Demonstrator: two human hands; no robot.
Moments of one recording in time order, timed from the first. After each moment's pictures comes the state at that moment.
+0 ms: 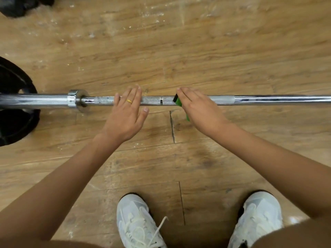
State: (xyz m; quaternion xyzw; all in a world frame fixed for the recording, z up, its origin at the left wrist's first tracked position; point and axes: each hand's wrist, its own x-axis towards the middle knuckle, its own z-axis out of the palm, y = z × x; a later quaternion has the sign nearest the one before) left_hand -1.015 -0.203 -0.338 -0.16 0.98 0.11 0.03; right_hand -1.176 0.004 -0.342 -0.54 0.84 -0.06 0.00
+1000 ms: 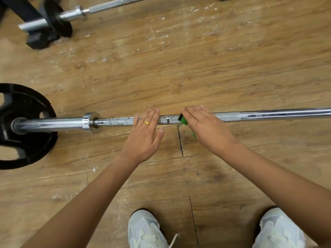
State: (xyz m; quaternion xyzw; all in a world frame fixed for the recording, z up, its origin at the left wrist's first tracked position) left_hand -1.016 -0.175 -0.341 -0.15 0.98 0.14 0.02; right_hand -1.166 0.010 -0.352 -0.53 0.84 -0.12 -0.06
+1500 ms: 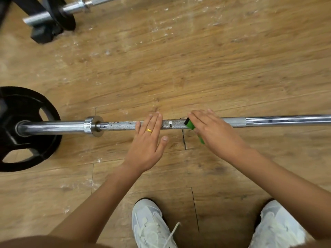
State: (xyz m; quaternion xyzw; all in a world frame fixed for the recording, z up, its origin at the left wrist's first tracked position) left_hand -0.977 -0.148 -0.345 -0.16 0.97 0.16 0.02; right_hand -1.142 0.038 -0.344 -0.54 0.83 -0.12 0.01
